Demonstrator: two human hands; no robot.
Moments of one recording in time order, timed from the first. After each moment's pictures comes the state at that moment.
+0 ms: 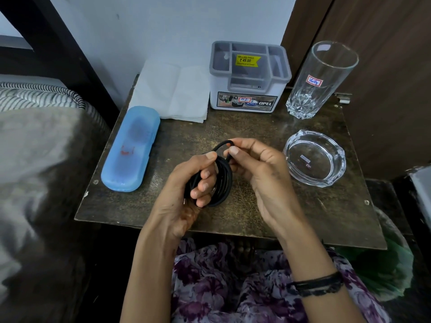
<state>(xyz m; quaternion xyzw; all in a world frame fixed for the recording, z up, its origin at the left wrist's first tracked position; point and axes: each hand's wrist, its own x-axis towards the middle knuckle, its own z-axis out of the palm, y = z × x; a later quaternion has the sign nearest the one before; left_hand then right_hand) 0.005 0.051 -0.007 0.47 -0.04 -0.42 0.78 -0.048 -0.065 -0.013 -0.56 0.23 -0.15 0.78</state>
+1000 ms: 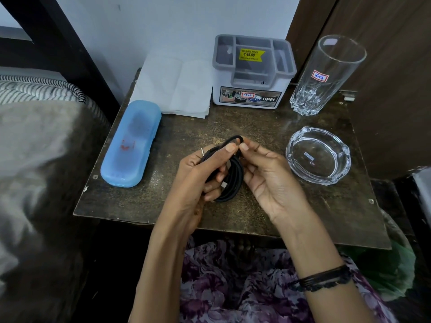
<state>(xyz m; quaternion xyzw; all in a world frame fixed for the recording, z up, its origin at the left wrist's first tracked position) 0.000 0.038 -0.008 0.56 -0.05 -0.36 0.74 -0.044 -0.074 -0.023 -0.38 0.28 -0.11 0.87</state>
